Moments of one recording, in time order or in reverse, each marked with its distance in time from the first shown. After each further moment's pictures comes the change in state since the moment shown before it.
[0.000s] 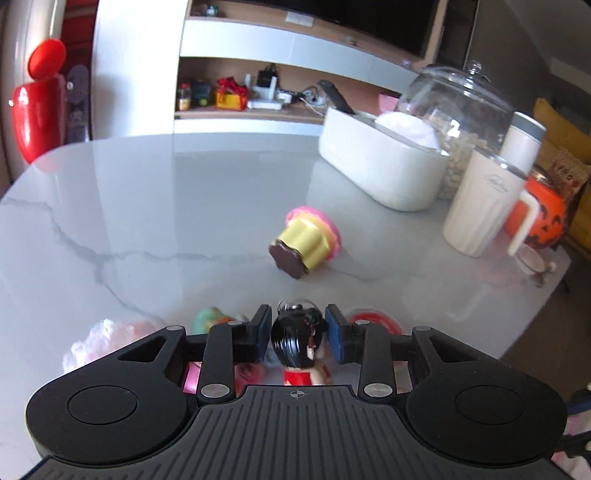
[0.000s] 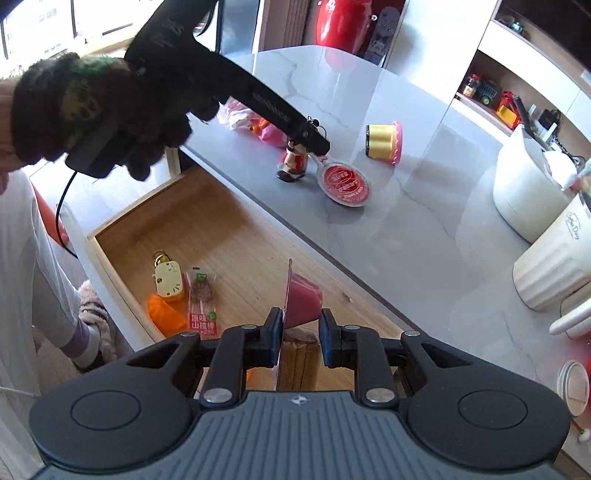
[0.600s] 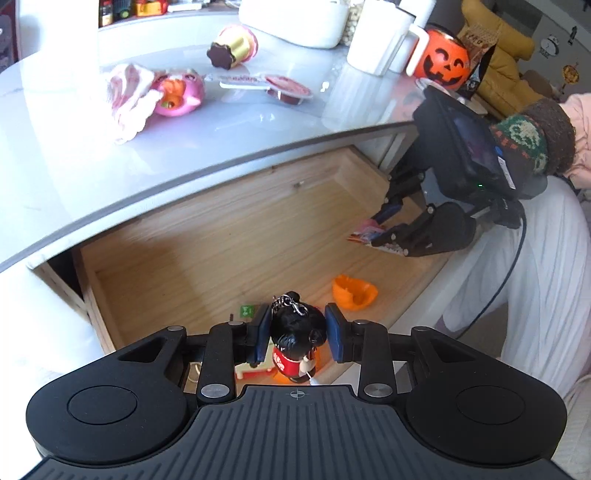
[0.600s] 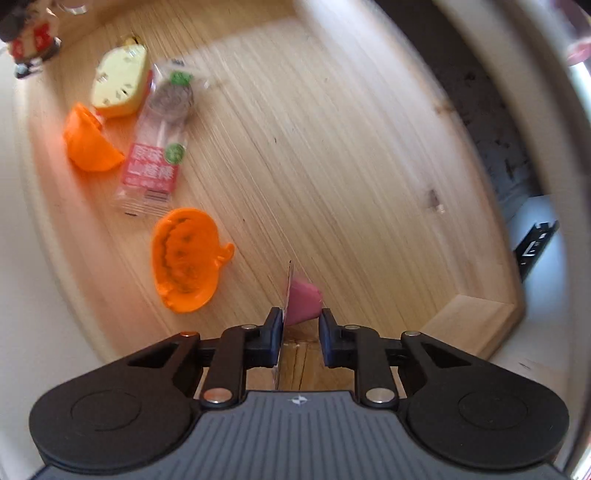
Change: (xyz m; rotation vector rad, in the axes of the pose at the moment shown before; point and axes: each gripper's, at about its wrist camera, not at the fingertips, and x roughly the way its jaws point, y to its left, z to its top) left arm -0.100 0.006 -0.121 0.147 0.361 -0.267; right arm 0.160 0.039 -0.039 -0.348 0.483 0.007
